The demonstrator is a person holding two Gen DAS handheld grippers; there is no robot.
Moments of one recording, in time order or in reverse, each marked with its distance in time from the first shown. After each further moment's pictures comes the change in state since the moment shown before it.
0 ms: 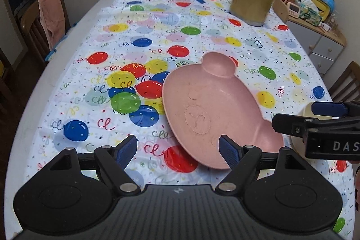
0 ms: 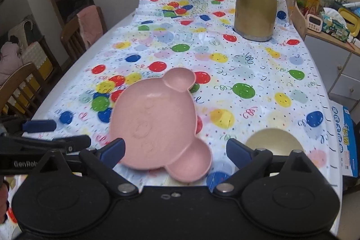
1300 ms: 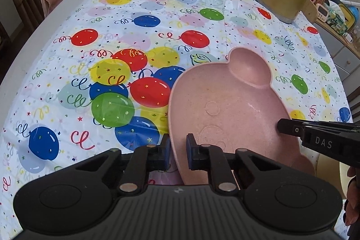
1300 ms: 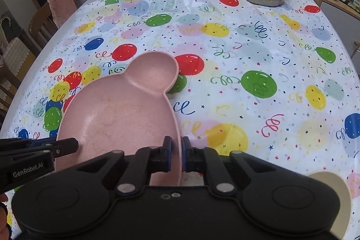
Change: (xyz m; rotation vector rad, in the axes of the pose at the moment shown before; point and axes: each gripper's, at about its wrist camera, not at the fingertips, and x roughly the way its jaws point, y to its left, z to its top) left arm 0.089 0.017 0.030 -0.108 0.092 -0.011; right arm 0.125 -0.031 0.037 0.076 0.158 -0.009
